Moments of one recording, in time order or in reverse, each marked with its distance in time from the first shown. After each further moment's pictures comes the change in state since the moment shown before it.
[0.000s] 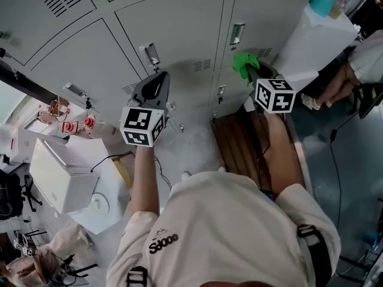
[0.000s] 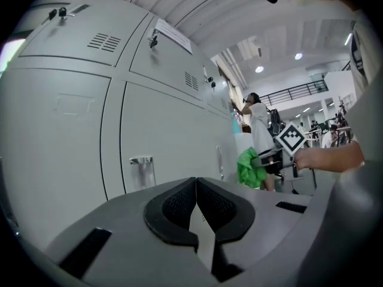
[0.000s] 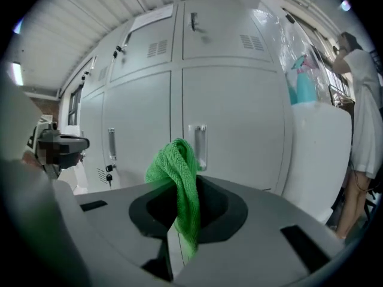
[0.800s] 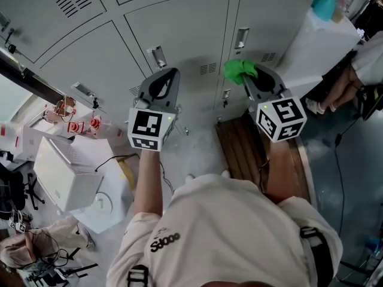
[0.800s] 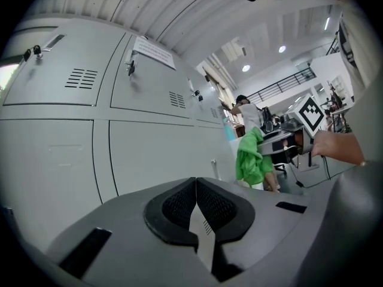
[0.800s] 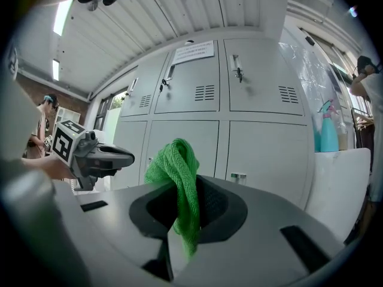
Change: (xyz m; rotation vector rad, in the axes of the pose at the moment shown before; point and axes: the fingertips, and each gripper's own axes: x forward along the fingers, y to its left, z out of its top) left arm -0.012 -0.018 0.051 0.150 -0.067 0.006; right arm -0.069 0.091 0.080 -0.161 -0.212 0.160
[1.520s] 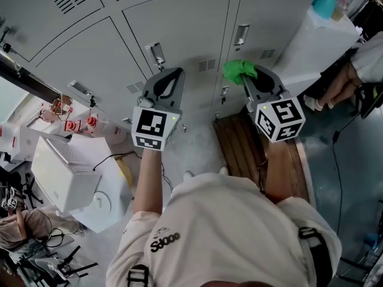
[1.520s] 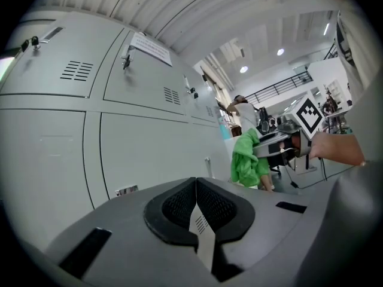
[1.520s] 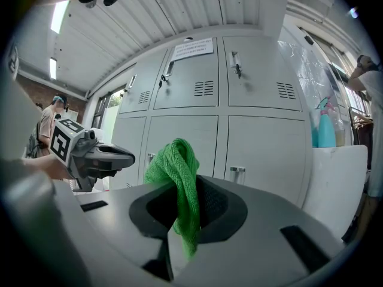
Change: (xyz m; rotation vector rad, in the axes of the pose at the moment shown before) left arm 0.005 -0.012 -0.008 -0.002 0.003 -0.045; right arm 0.002 0.004 -0.013 0.008 0.019 -0.013
